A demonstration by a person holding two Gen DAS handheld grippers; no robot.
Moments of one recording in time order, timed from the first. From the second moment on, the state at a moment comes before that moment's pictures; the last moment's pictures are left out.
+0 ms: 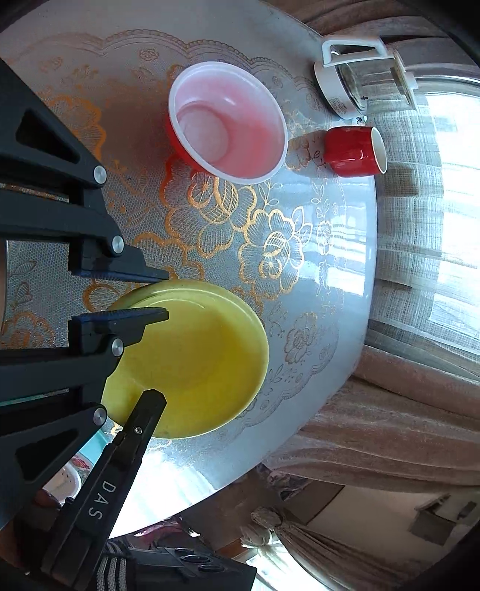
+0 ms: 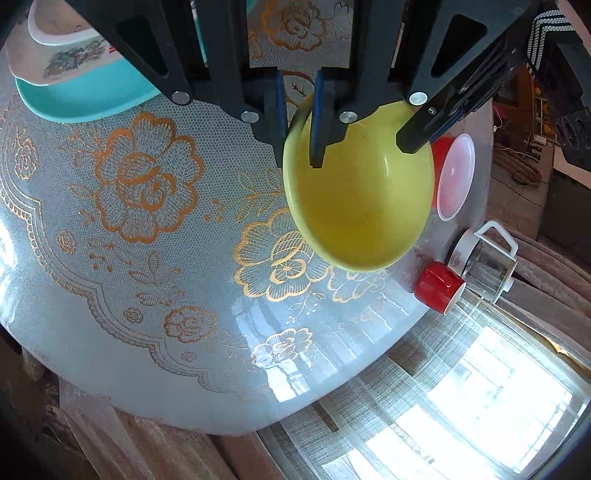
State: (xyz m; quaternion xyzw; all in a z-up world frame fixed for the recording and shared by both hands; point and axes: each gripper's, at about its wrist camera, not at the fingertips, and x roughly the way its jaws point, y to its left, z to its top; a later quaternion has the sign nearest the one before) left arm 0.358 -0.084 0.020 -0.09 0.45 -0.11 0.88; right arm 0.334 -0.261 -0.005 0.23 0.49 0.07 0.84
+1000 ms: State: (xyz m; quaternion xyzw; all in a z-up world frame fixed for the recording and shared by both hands) left arm 0.184 -0.022 0.039 -0.12 0.36 -0.11 0.92; right arm 0.174 -0.210 0.028 0.22 0.40 0.10 0.89
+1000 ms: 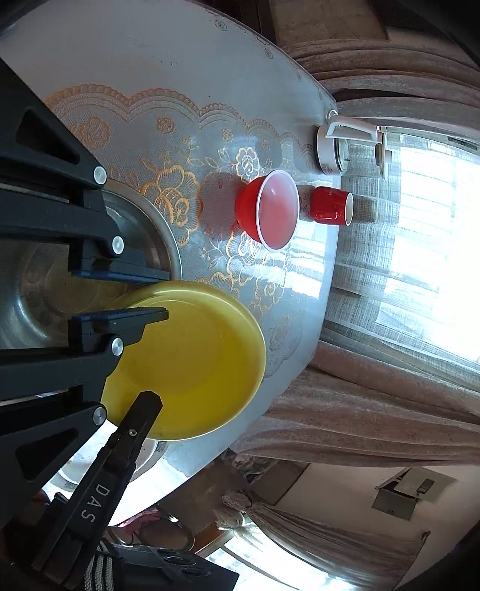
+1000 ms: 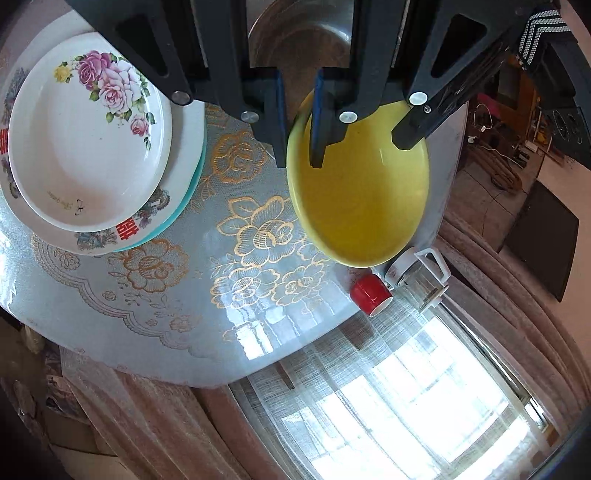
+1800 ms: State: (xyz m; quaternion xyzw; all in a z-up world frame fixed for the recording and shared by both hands) left arm 0.147 -0.001 0.016 -0.12 0.37 -0.10 0.92; right arm 0.149 -0.183 -0.001 0.20 0.44 0.10 0.87
